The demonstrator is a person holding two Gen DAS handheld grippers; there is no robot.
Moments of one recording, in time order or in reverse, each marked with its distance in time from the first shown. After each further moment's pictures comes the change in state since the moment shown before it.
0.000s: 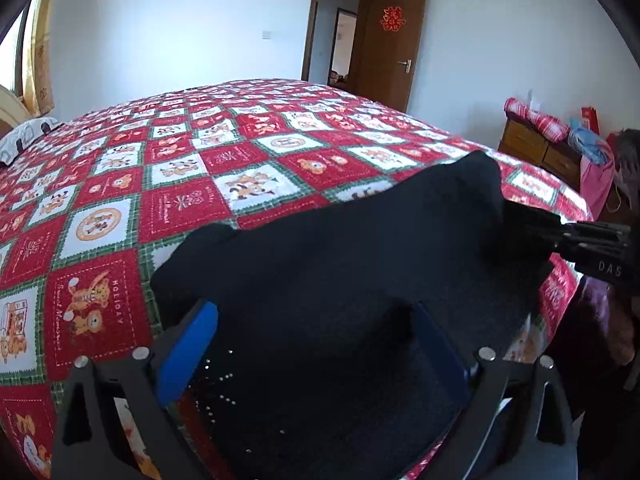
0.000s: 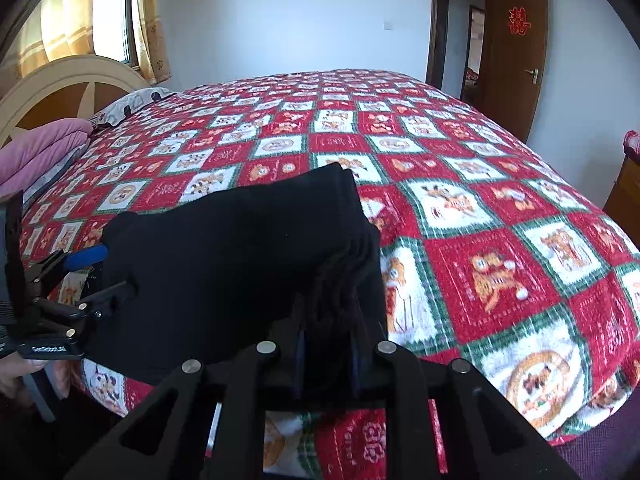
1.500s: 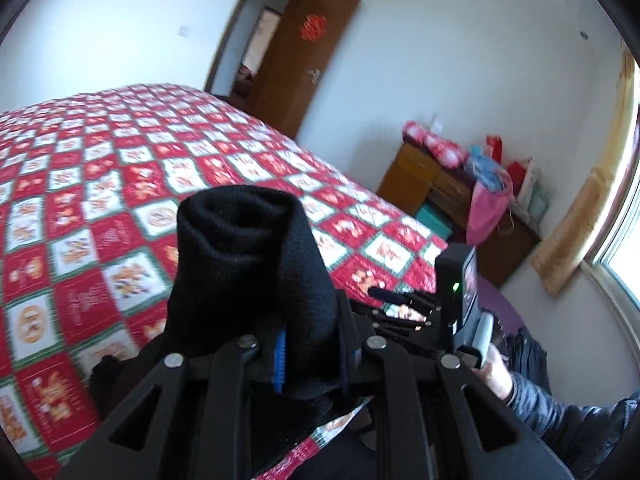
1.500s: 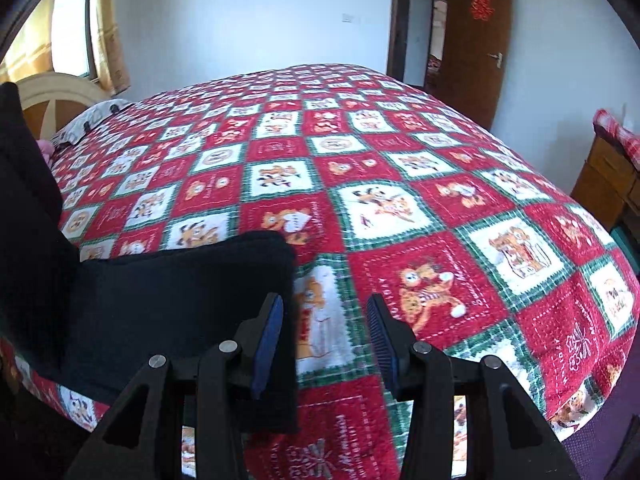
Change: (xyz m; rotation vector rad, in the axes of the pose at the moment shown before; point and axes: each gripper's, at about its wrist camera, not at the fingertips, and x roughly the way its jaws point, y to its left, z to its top) left arm -0.036 -0.039 0.120 -0.009 0.043 -0.440; right arm 0.003 -0.046 0.021 0.093 0.018 -0.113
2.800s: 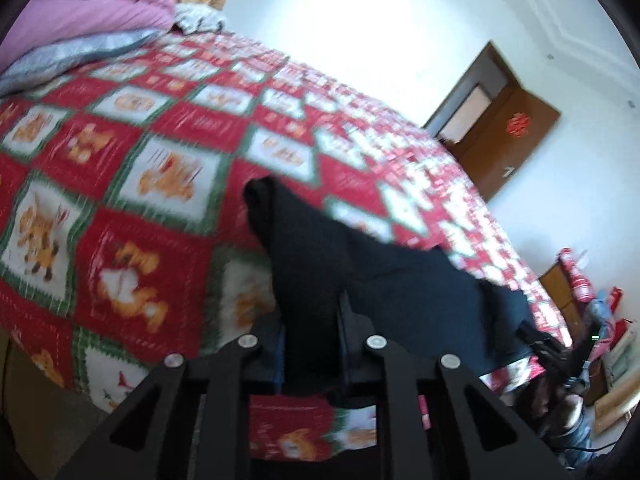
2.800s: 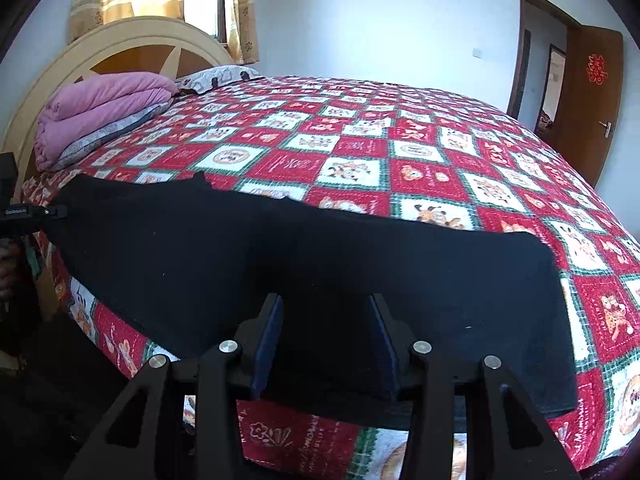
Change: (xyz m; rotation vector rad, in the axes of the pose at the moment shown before) left arm -0.232 0.208 -0.212 -0.552 -0.230 0.483; right arm -0.008 0.163 -0.054 -0.302 -0.072 0.303
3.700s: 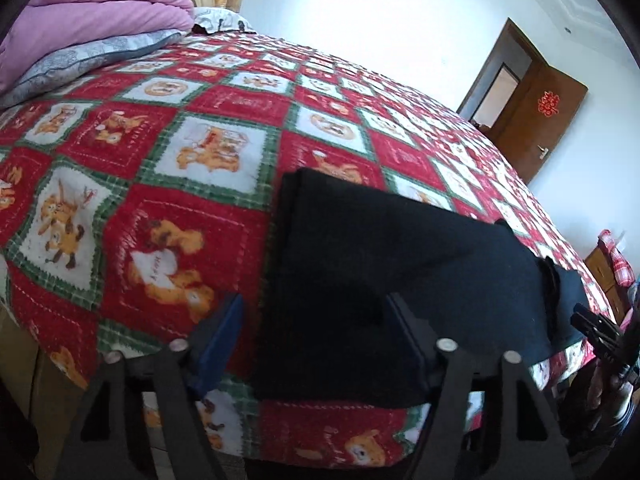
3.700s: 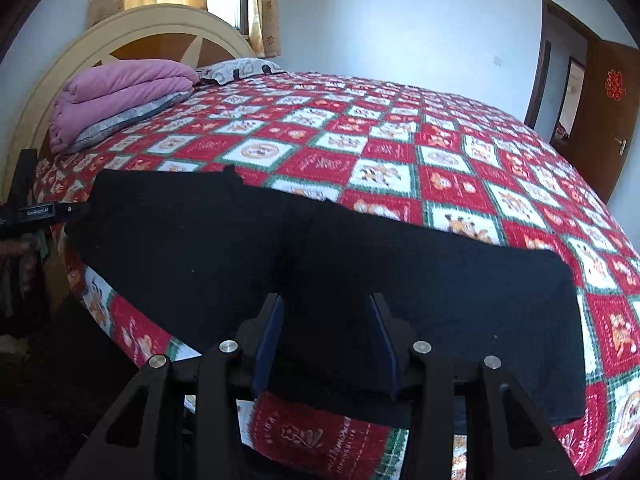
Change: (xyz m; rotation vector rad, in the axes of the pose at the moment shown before) left arm 0.029 0.021 -0.021 0.052 0.034 0.183; right arm 0.003 0.024 0.001 -0.066 0.022 0.045
